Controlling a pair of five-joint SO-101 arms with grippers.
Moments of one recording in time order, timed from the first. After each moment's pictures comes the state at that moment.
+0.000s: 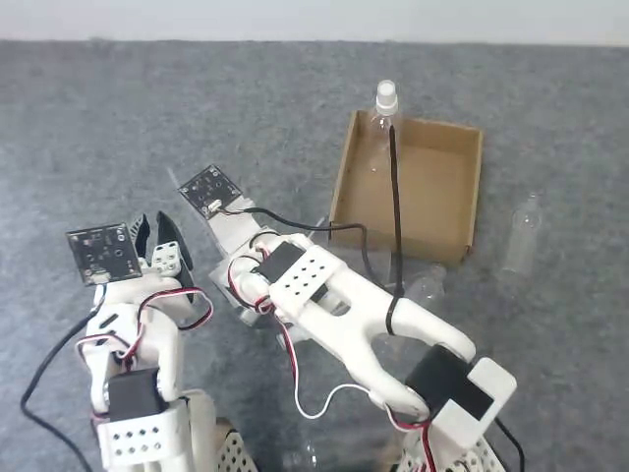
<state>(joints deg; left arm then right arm) -15.5 -90.4 80.3 45.8 8.6 -52.9 6.5 19.5 40.6 -6.7</state>
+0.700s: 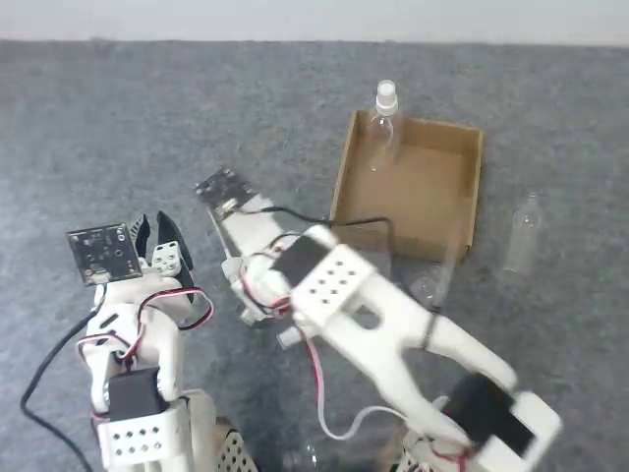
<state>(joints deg) -15.5 -90.4 80.3 45.8 8.6 -52.2 -6.3 18.3 64.4 -6.6</state>
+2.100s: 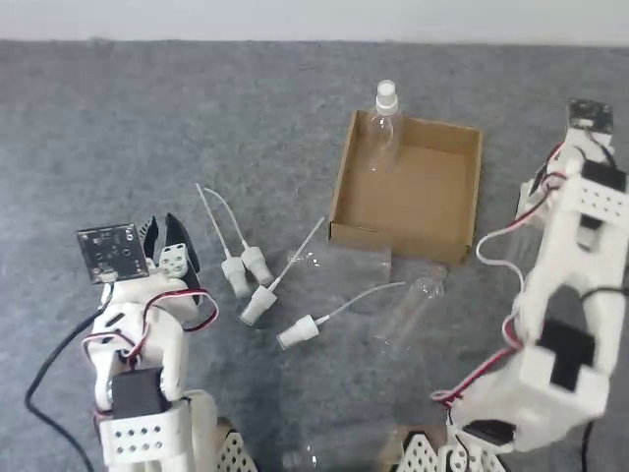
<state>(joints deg) -13.6 -90.4 81.8 45.6 8.6 19.9 7.3 5.1 67.3 8.0</state>
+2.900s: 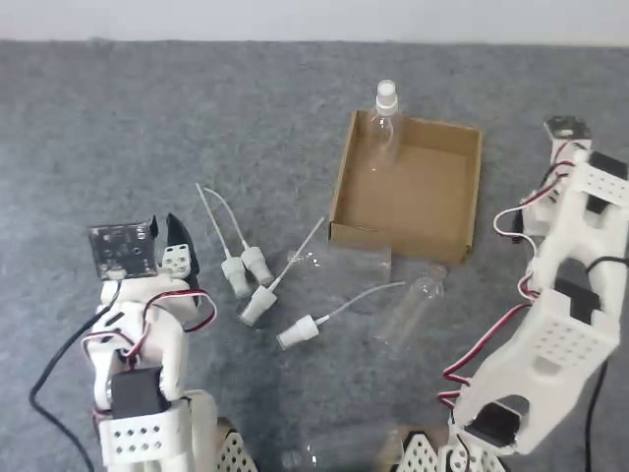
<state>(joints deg) -13.6 -90.1 80.7 45.9 2.8 23.4 30.1 -12.0 73.8 26.9</state>
